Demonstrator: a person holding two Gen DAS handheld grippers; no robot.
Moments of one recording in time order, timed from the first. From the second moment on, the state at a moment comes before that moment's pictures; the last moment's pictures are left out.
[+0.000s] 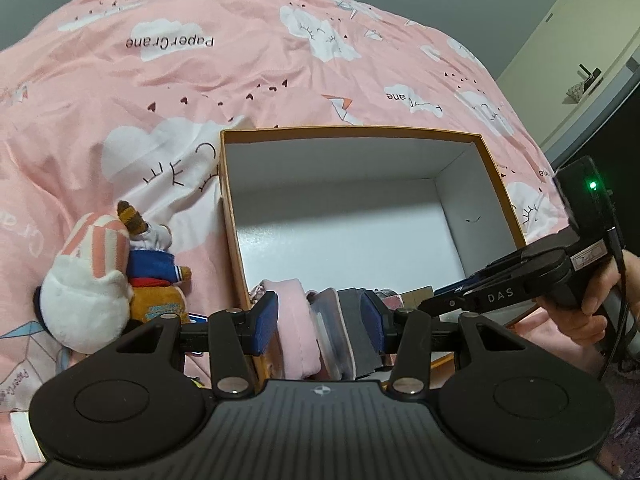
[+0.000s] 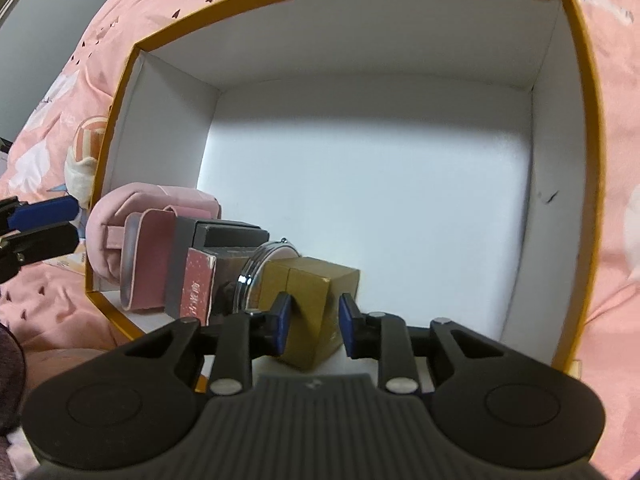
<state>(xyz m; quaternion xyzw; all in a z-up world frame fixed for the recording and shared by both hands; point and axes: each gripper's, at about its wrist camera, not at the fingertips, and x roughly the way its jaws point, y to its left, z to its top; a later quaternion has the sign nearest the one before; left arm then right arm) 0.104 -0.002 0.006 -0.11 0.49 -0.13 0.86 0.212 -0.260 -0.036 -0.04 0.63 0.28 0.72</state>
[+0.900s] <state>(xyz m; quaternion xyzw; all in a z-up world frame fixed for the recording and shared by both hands) 0.034 -0.018 0.021 -0.06 0.44 -0.15 0.88 0.095 -0.244 0.021 -0.12 0.46 0.27 0.84</state>
